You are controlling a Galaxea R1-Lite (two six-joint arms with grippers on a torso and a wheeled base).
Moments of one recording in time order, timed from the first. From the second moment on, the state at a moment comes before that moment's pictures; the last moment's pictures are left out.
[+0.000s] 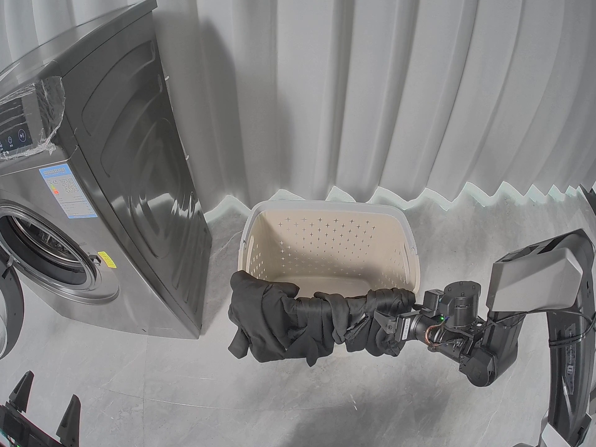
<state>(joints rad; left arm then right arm) 0.00 0.02 -0.02 0.00 0.00 -0.02 0.39 2.39 -0.53 -1.46 -0.01 0.22</state>
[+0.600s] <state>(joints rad) 0.00 0.02 -0.02 0.00 -0.01 -0.02 0.39 2.42 -0.57 -1.47 -0.02 0.21</state>
